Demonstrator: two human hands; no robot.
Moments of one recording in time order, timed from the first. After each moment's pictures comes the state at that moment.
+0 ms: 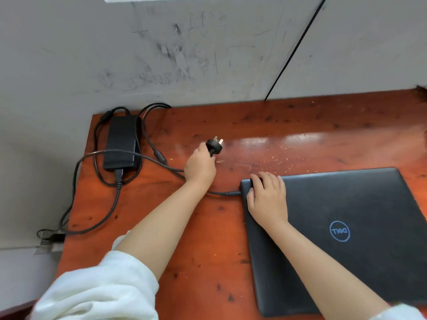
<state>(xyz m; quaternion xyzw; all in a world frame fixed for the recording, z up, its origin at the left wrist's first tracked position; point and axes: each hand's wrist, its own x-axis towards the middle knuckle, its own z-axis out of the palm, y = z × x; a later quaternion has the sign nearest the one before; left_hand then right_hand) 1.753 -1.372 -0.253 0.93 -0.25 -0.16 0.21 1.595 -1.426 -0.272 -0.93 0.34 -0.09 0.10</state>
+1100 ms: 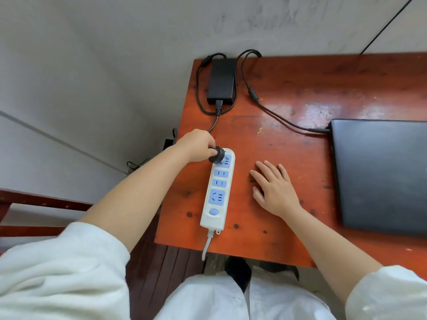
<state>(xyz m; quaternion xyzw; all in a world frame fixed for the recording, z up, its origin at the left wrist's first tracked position) 1.768 -1.098 -0.187 0.89 -0.36 -0.26 0.03 1.587 -1.221 -0.290 -0.98 0.11 0.00 0.17</state>
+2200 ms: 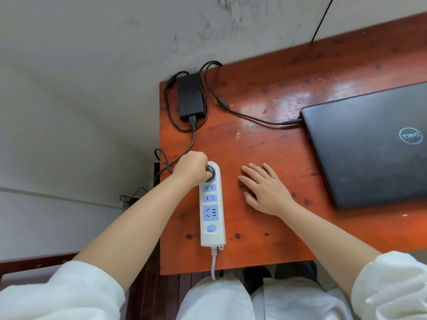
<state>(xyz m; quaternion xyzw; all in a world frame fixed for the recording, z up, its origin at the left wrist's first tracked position) 1.751 -1.124 -0.209 0.89 -0.40 -0.23 -0.08 1.581 -1.223 -0.304 -0.98 0.12 -0.02 0.17</state>
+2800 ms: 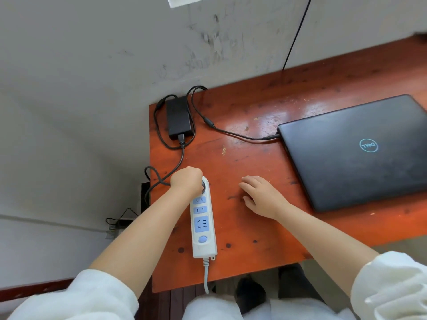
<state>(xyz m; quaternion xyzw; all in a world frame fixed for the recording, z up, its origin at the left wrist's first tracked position) 1.735 -1.128 -0.204 0.88 -0.40 -0.20 -0.17 1.572 -1.235 -0.282 -0.98 0.12 -0.01 0.18</state>
